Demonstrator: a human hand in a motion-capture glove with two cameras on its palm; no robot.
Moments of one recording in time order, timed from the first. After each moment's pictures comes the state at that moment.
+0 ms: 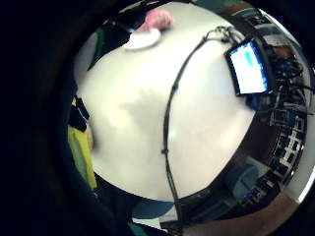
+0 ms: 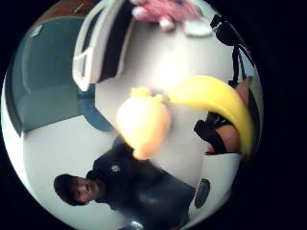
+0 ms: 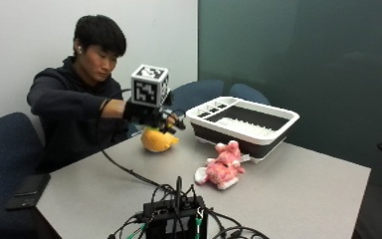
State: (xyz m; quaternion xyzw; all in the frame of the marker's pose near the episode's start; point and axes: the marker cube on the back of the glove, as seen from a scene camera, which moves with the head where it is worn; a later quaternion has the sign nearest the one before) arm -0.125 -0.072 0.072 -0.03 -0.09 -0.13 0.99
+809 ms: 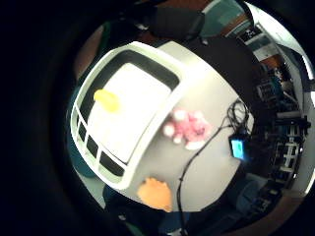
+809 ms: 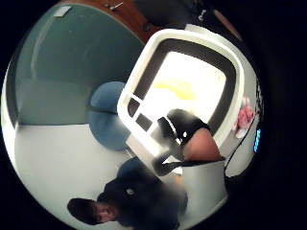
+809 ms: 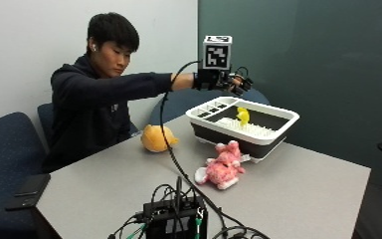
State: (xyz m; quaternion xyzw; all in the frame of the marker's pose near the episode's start) arm -0.288 -0.215 -0.039 0.05 -0.03 -0.14 0.99
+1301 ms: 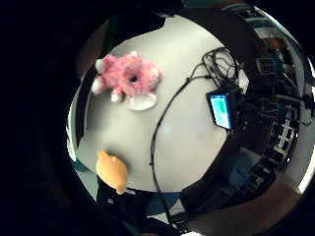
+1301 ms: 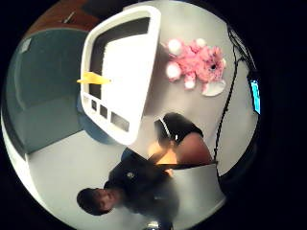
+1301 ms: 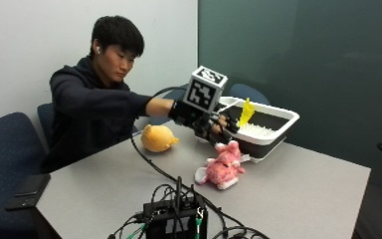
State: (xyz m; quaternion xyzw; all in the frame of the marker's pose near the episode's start) arm -0.125 -0.227 0.027 -0.09 -0.05 0.00 0.99
